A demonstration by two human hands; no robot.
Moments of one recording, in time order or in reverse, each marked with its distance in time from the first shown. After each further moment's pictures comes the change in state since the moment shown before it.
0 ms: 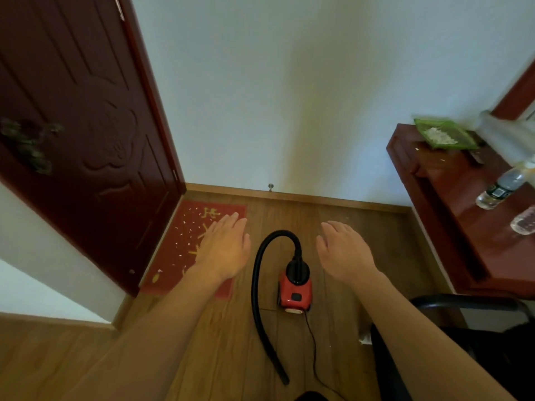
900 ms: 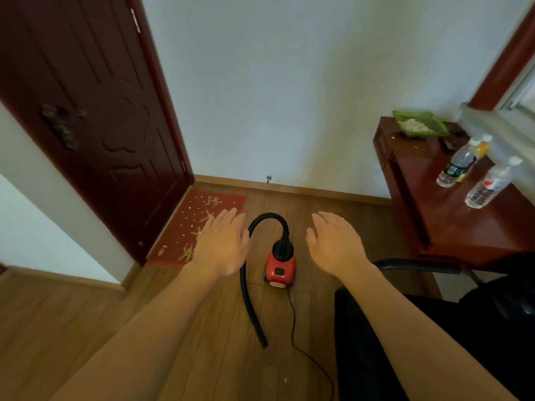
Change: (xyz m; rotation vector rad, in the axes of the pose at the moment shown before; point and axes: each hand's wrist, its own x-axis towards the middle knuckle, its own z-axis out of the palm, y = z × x) left_hand -0.179 0.177 0.033 0.067 0.071 -0.044; right_hand -0.182 0.127 -0.065 -0.075 -0.025 -0.159
